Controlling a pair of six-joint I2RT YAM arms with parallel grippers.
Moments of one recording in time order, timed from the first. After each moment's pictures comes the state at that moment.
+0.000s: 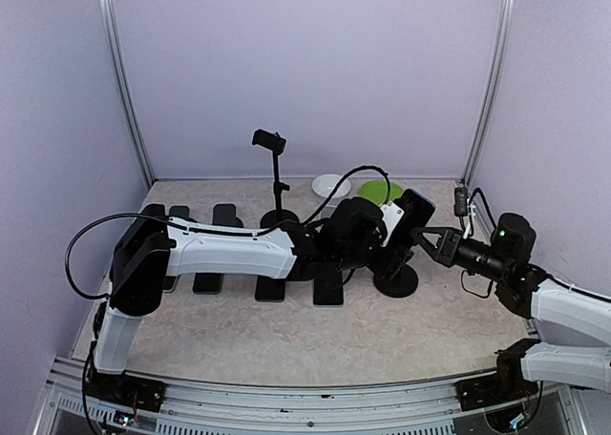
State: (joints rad) left arm -1.15 2.21 1.77 0.02 -0.18 -0.05; right arm 0.37 0.91 0.35 0.49 -0.52 0.58
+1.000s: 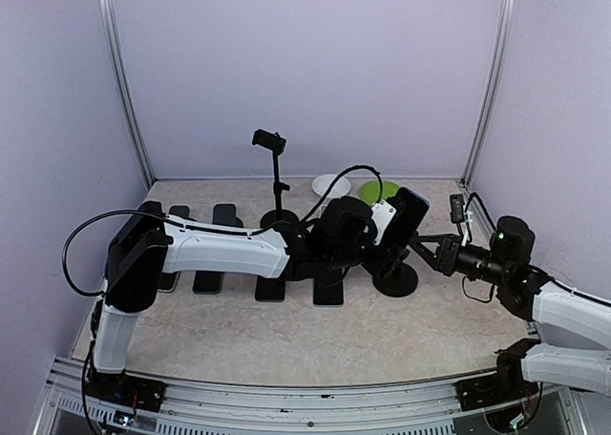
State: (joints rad) left arm -1.13 2.18 1.68 0.12 -0.13 -0.06; right arm 0.37 0.89 0.34 0.41 -0.56 0.48
